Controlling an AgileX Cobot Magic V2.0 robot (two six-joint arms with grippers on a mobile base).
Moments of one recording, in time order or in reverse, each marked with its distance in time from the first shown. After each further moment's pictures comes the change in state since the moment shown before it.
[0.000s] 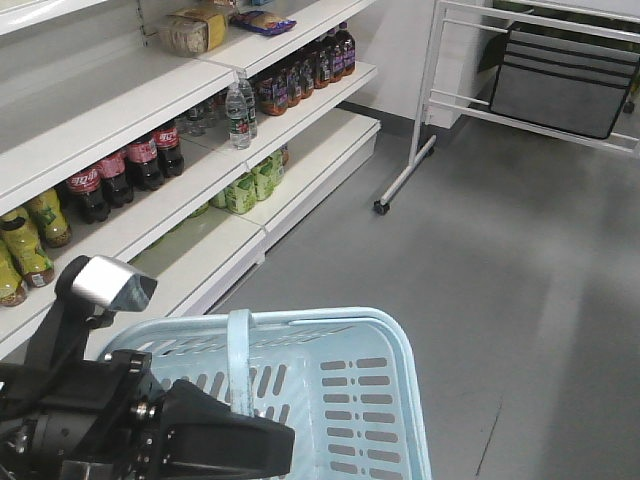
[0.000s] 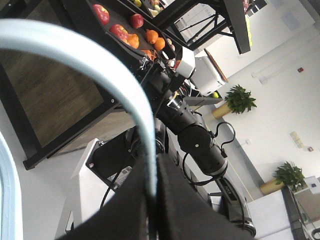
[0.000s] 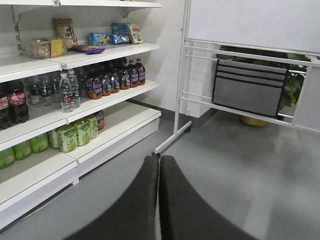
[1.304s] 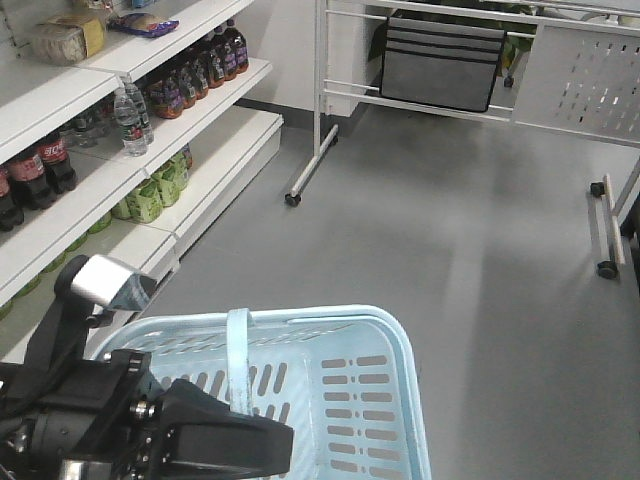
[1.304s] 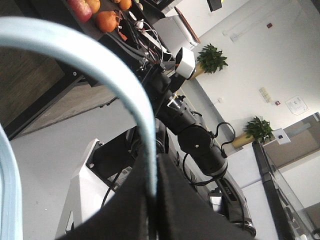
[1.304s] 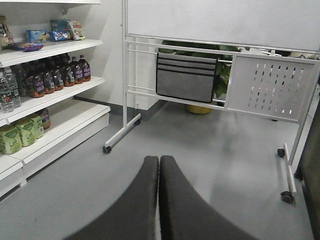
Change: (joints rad) left arm -0.002 0.000 0.000 0.000 -0.002 0.000; right arm 0.000 0.000 0.000 0.000 0.000 0.000
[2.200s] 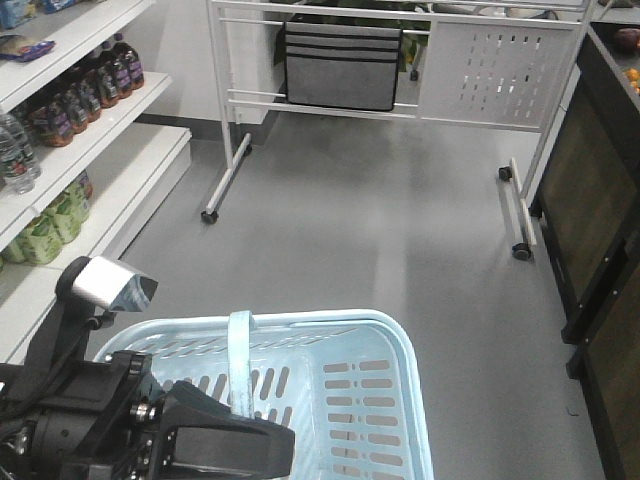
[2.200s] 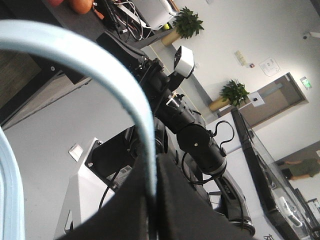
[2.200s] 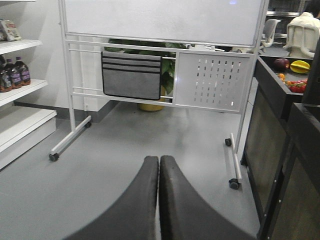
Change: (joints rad) left arm 0.000 0.000 0.000 0.000 -0.001 0.000; right arm 0.000 0.000 0.000 0.000 0.000 0.000
